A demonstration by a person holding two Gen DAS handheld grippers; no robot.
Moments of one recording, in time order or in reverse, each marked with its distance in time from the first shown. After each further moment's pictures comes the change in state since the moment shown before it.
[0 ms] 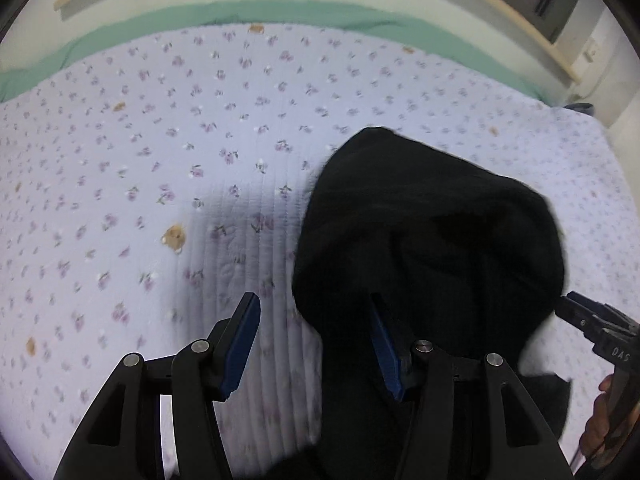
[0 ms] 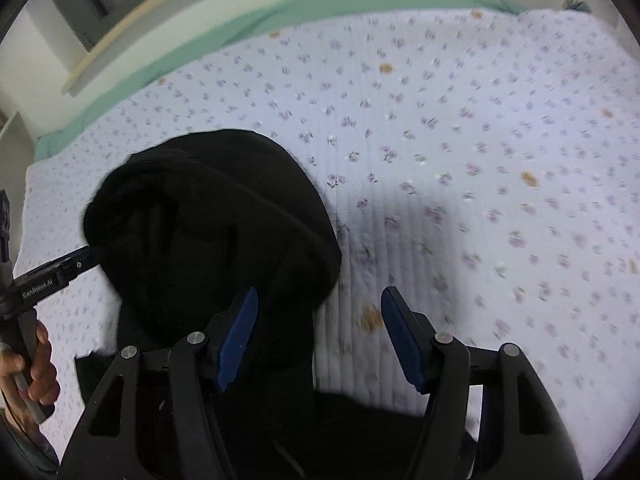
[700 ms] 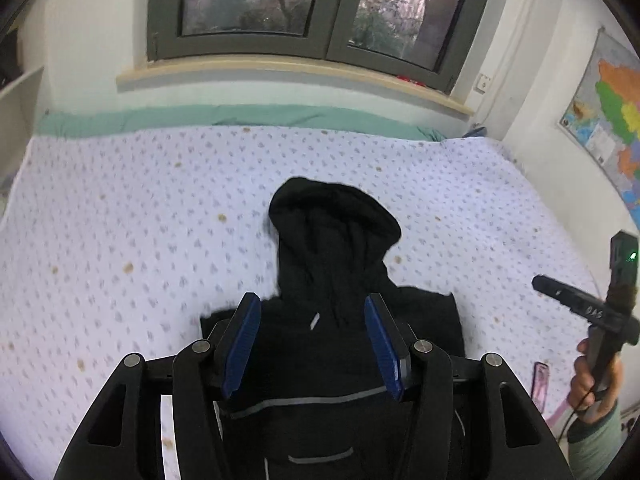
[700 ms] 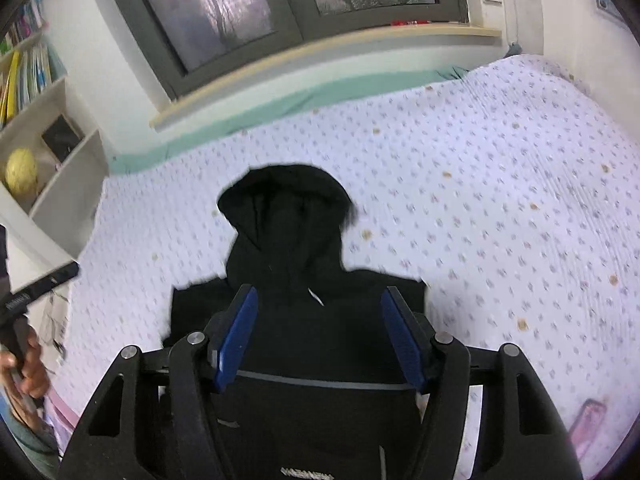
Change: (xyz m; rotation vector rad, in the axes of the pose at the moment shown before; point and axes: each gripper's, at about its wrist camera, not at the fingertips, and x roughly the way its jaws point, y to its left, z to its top) left arm -0.322 -0.024 -0.164 0.090 -0.244 -0.108; right arm -0.303 -0.007 -0.169 0.001 -0.262 0.117
